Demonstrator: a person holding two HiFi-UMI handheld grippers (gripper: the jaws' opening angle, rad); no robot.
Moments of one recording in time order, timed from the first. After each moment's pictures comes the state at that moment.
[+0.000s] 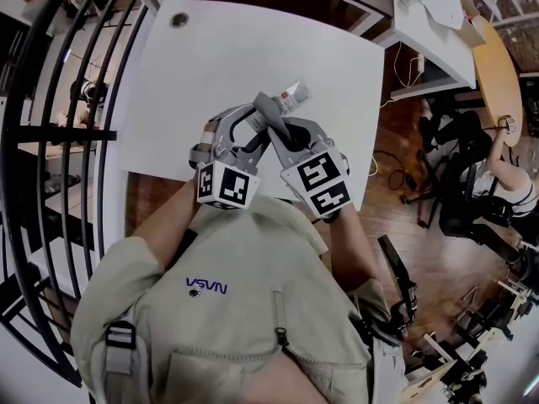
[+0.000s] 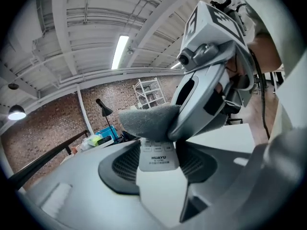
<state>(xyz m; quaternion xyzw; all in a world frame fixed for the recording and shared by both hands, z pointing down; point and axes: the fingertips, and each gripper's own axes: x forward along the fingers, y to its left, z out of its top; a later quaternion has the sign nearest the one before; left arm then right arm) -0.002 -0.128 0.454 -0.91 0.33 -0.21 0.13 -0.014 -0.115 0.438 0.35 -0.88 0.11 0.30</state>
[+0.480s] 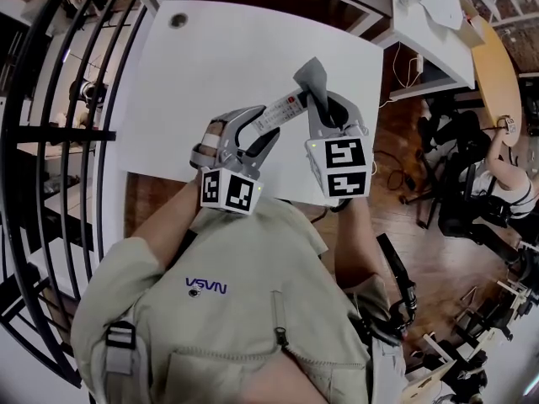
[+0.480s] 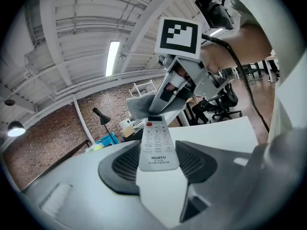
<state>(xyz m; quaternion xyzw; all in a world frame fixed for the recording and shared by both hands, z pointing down) 0.009 -0.119 0.446 -0.90 0.33 -0.22 0.18 0.067 -0.173 0.398 0.52 -0.80 0.06 0.29</state>
